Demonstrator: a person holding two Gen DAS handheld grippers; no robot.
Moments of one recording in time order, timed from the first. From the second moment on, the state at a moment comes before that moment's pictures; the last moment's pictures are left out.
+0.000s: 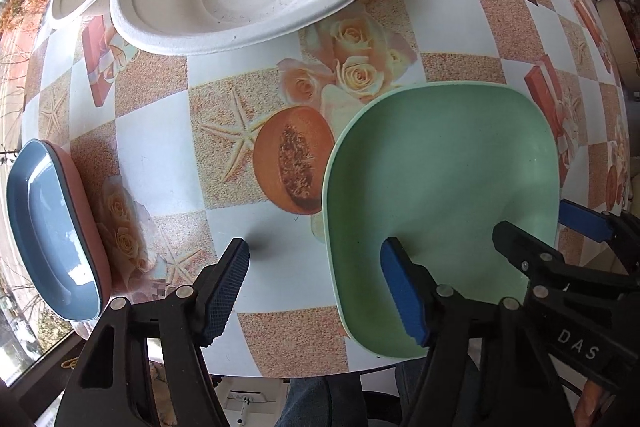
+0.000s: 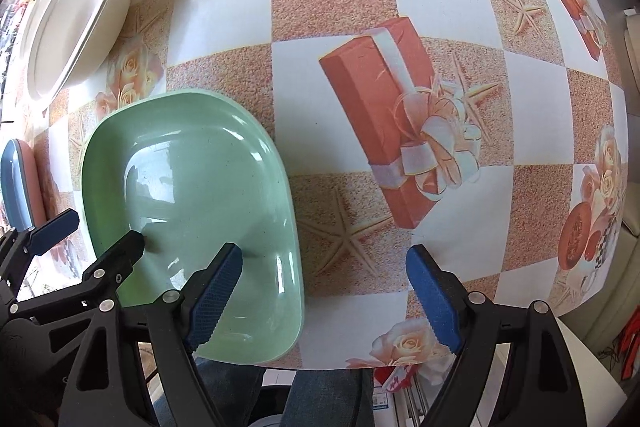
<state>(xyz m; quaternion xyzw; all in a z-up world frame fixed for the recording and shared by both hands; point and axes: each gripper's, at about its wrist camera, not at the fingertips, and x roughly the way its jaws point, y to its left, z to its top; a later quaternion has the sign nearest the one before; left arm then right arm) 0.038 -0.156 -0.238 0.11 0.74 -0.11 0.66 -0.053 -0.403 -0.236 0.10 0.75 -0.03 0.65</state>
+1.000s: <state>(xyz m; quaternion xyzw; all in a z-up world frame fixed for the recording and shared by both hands) -0.043 -0.129 -0.202 0.13 0.72 -0.13 0.67 -0.075 -0.315 -0.235 0.08 0.76 0.01 0.64</state>
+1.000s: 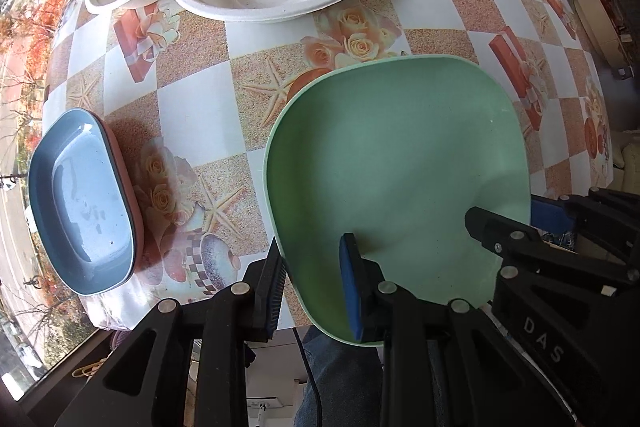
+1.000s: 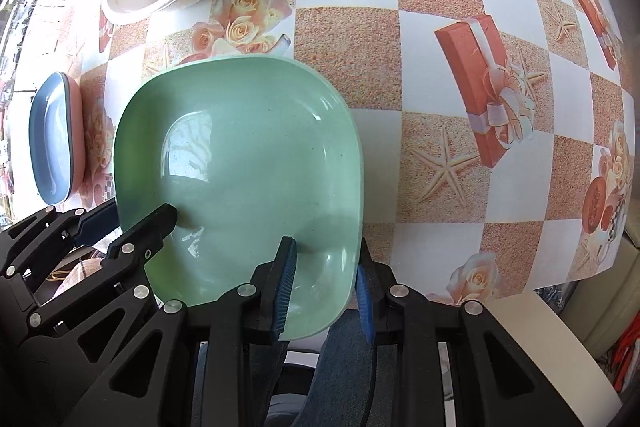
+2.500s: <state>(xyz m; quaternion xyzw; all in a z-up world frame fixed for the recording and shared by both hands) -0.016 0.035 -0.132 0.00 0.66 -0.02 0.75 -0.049 -0.146 -0.169 -0.05 0.72 0.11 0.69</state>
